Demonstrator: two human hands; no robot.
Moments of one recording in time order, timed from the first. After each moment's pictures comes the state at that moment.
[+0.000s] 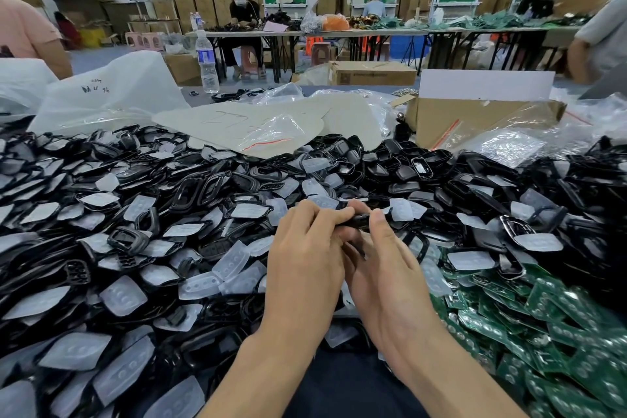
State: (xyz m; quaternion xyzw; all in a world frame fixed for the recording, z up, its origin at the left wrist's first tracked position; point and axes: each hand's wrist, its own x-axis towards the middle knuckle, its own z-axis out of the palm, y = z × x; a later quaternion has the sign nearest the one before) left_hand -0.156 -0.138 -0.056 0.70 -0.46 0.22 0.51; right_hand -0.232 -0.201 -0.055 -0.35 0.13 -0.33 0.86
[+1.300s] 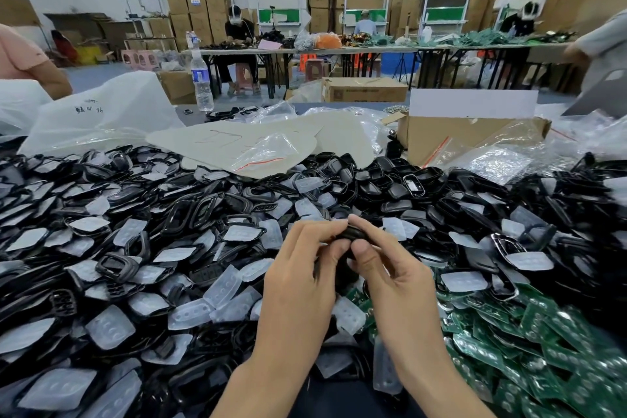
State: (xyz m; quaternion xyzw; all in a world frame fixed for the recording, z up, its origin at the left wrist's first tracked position) left_hand -0.154 -0.140 -0.053 0.63 -0.47 0.18 0.59; right_hand -0.245 -0.216 -0.053 -0.66 0.16 -0.43 0.60
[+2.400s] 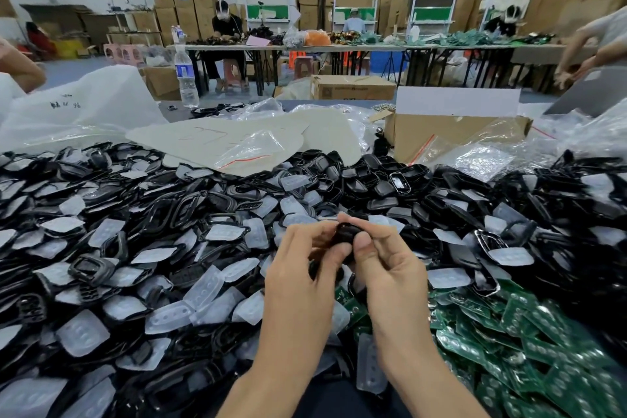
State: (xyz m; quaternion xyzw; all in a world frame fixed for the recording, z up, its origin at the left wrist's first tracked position) left_hand -0.170 -0.153 -0.057 0.65 -0.40 0.04 0.64; right_hand -0.242 -0.221 -0.049 -0.54 0.20 -0.46 0.68
